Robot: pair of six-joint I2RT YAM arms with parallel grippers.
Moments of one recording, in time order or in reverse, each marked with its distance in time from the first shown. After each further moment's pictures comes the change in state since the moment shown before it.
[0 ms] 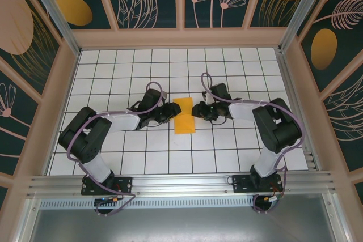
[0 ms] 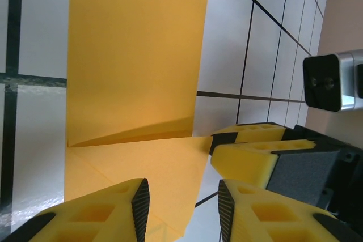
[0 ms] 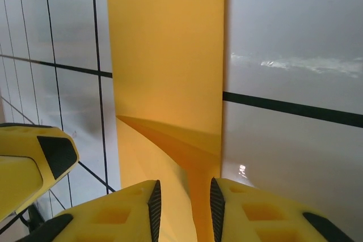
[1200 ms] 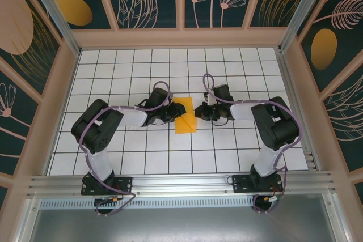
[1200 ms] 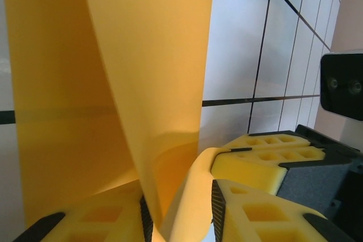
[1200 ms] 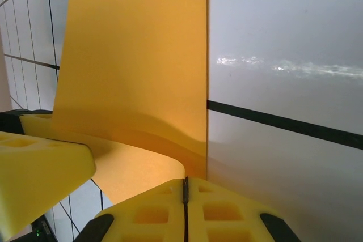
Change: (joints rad) left arm -0.019 0.153 0.095 0.019 0.038 0.017; right arm -0.034 0.023 -0.041 0.089 -0.037 -0.005
